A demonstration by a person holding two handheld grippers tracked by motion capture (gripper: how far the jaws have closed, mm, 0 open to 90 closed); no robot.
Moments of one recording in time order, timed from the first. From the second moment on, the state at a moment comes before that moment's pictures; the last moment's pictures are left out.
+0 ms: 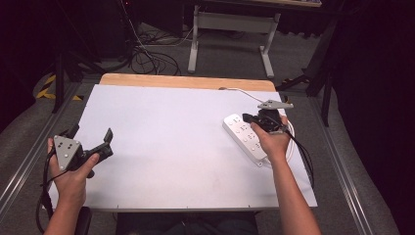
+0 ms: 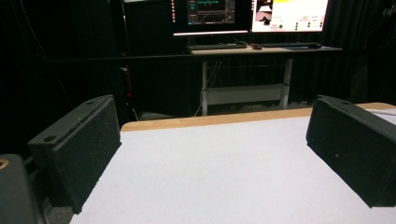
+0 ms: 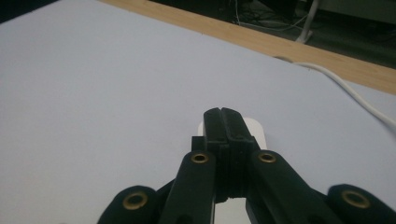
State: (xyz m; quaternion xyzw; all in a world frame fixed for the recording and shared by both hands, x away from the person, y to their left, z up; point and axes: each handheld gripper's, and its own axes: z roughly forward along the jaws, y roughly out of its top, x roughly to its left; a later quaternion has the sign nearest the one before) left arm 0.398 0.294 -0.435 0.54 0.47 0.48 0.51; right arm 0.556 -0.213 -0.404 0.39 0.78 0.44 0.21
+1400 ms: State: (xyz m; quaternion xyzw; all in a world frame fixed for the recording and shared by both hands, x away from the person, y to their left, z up) left arm 0.396 0.296 -0.435 0.54 0.47 0.48 0.51; right arm 0.577 -0.196 -0.453 0.40 0.83 0.33 0.21
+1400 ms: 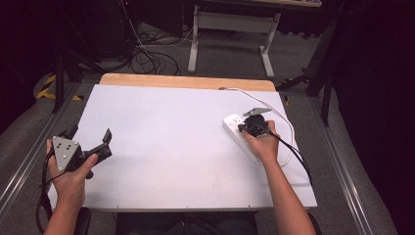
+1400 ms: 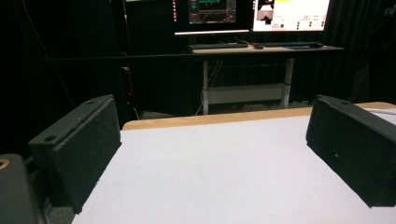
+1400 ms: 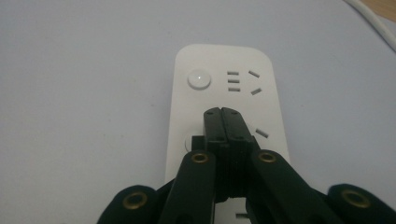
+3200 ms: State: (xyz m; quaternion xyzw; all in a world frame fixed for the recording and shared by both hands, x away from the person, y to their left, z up) left arm 0.393 0.296 -0.435 0.54 0.47 0.48 0.51; right arm 0.573 -0.191 -0.458 0.42 0.82 0.34 0.20
